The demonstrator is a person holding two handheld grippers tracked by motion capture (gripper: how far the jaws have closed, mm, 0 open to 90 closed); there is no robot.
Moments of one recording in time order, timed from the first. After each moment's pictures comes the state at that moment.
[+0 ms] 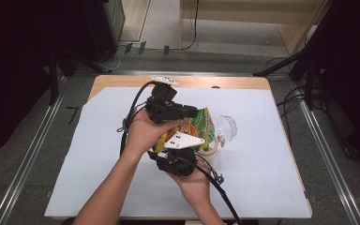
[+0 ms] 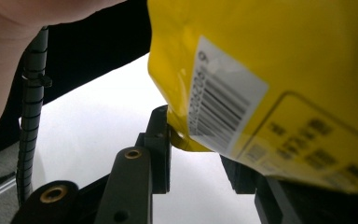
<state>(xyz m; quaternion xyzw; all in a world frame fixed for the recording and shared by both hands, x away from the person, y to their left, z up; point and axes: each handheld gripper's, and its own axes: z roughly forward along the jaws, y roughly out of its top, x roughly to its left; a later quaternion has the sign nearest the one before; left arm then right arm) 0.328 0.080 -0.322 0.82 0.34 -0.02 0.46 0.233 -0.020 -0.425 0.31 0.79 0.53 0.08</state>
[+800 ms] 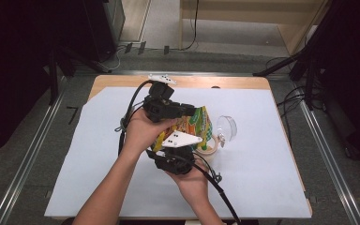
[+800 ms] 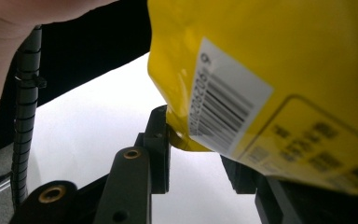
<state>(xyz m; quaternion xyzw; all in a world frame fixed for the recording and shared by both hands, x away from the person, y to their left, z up) 0.330 0.086 -0.322 0.82 0.34 -0.01 0.46 0.237 -0.015 -0.426 0.30 0.79 0.53 0.08</state>
